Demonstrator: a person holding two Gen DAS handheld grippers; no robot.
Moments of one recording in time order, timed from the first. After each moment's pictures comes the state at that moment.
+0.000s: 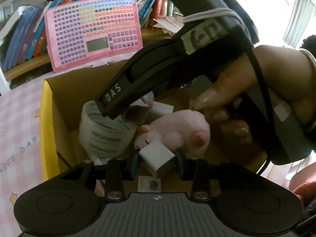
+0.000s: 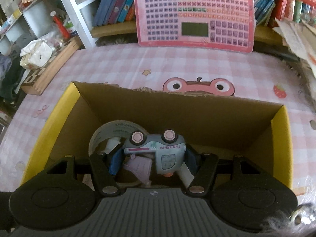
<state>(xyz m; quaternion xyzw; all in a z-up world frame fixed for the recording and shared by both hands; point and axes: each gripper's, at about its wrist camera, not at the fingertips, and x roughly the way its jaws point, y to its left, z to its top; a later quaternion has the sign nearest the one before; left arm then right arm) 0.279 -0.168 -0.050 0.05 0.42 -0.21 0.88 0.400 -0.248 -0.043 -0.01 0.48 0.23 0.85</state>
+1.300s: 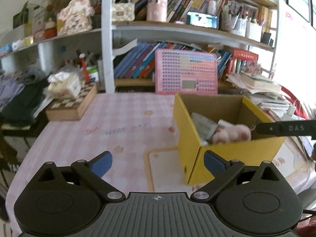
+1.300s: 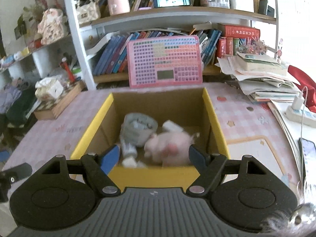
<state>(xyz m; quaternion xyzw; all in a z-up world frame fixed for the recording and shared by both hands) 0.096 -0.044 0.010 -0.02 0.29 0.01 0.96 0.162 -0.286 0.017 0.02 0.32 0.13 0.94</state>
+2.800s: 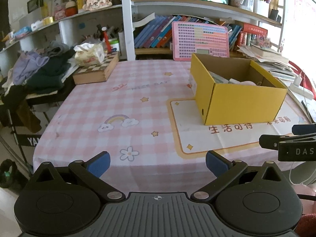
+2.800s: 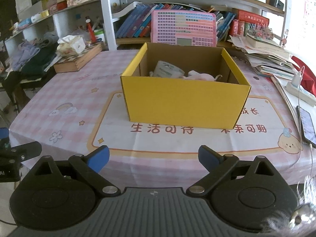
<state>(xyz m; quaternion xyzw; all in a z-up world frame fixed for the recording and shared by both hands) 0.009 -0.030 -0.009 -0.01 0.36 0.04 0.93 0.050 -0.237 -0.012 -0.03 0.37 0.15 0.92</state>
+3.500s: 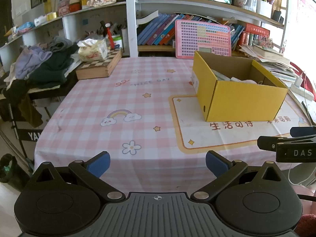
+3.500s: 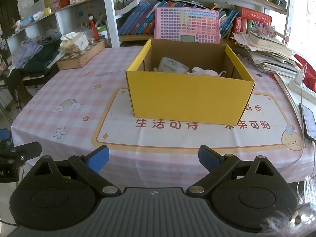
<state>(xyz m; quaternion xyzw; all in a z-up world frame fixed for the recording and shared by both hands) 0.002 -0.026 -0.010 -0.02 0.36 0.05 0.93 0.045 -0.232 -0.015 -0.03 0.38 0.15 0.91</state>
